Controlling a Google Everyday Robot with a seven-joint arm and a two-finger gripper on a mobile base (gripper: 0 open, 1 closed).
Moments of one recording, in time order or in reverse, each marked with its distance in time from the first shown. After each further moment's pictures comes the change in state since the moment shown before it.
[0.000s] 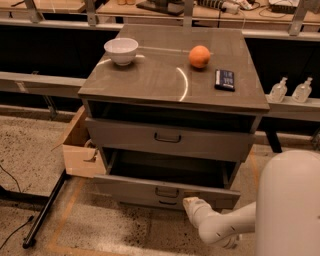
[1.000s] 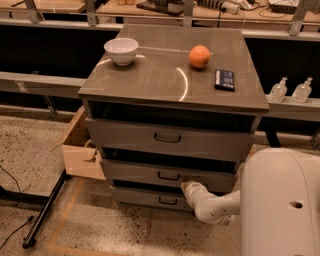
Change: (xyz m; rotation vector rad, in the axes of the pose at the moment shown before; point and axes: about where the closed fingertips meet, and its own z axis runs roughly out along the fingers) arm 0.018 -0.054 0.061 0.059 0.004 -0.048
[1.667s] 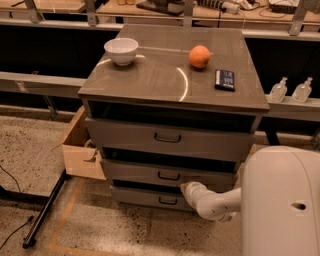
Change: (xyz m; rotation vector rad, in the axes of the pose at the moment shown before) arm -0.003 0.006 -0.007 -0.070 -0.032 0.004
